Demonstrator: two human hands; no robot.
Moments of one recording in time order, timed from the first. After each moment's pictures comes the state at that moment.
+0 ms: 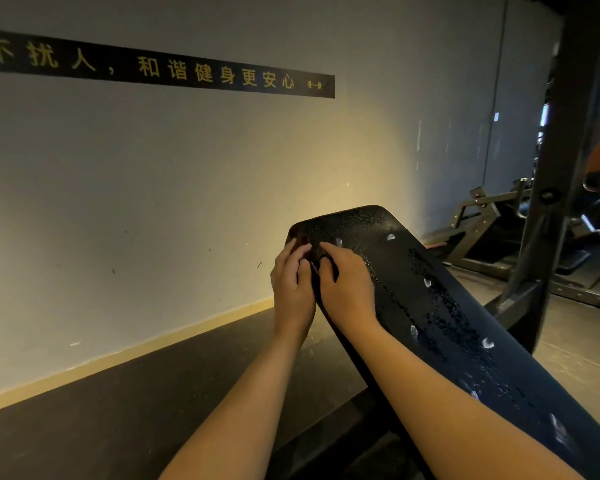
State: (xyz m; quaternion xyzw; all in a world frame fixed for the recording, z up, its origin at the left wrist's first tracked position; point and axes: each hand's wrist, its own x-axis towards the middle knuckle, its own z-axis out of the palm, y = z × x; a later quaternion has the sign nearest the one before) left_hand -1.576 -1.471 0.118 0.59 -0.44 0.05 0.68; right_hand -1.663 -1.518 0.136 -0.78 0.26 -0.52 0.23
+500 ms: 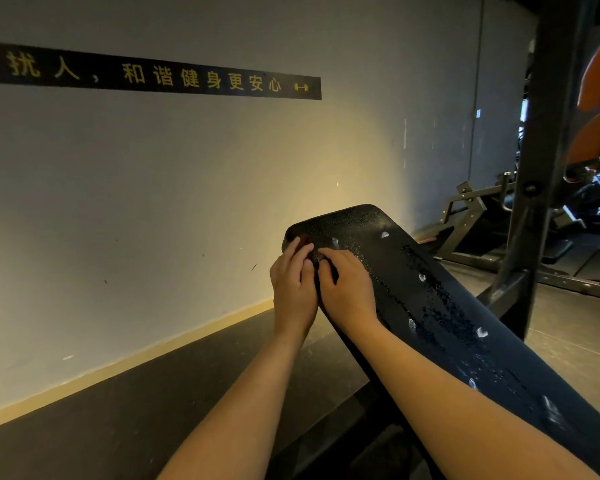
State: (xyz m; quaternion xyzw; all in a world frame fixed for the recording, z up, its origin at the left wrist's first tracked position) left_hand -1.574 -1.470 0.121 0.62 -0.47 0.09 0.63; right_hand -1.666 -1.511 0.135 -0.79 0.27 -0.52 0.21
